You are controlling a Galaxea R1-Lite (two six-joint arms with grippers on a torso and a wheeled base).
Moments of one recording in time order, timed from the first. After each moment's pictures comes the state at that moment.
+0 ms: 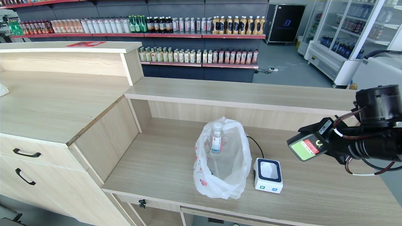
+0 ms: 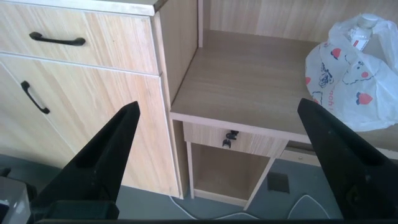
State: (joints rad) left arm 0.00 0.00 0.00 0.00 0.04 -0.01; right arm 0.21 1.55 -0.85 -0.12 -0.07 0.92
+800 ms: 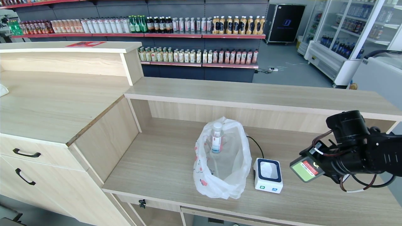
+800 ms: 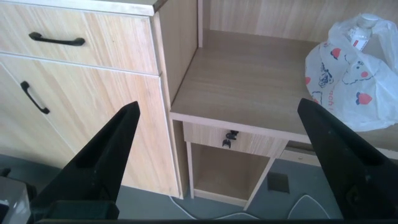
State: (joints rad) left arm 0.00 0.00 0.00 0.00 0.04 -0.01; right arm 0.16 1.73 -0.79 -0.12 -0.19 0.98
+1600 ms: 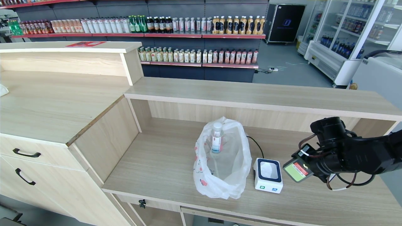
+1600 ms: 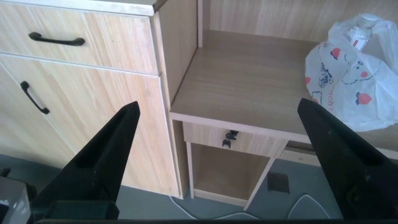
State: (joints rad) left arm 0.00 0.00 0.00 0.00 0.04 -0.01; right arm 0.16 1.88 -0.82 -0.22 -0.19 0.96
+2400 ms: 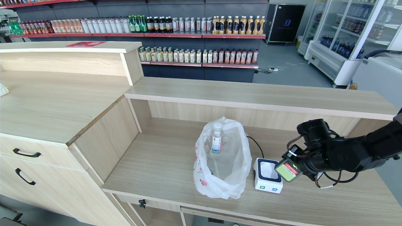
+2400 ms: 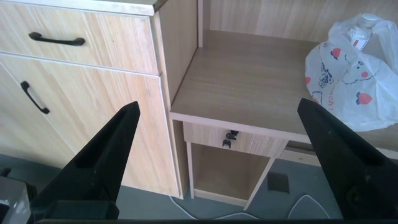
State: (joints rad) left arm 0.00 0.00 0.00 0.00 0.04 -0.01; right arm 0.20 1.98 -0.88 -0.24 -0.20 0.93
